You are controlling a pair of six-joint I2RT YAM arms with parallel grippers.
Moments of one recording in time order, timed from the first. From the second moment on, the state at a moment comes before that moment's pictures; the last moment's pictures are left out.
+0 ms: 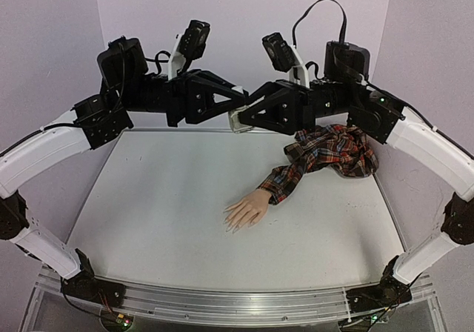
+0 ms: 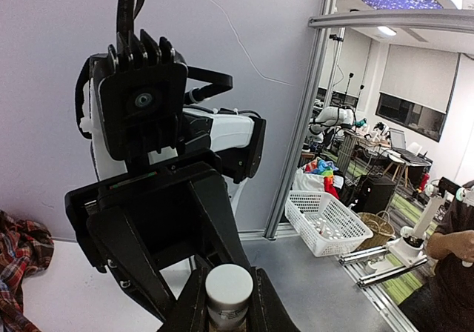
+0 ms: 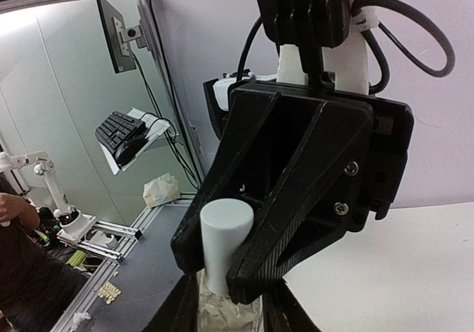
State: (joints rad) left arm -0.93 1.42 1.53 0.12 0.95 -0.33; right arm 0.86 1.50 1.66 -0.20 -1.05 0.16
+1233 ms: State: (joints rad) left arm -0.93 1.45 1.73 -0.50 0.55 -0.36; right arm 0.86 1.47 1.61 -0.45 -0.70 -0.05
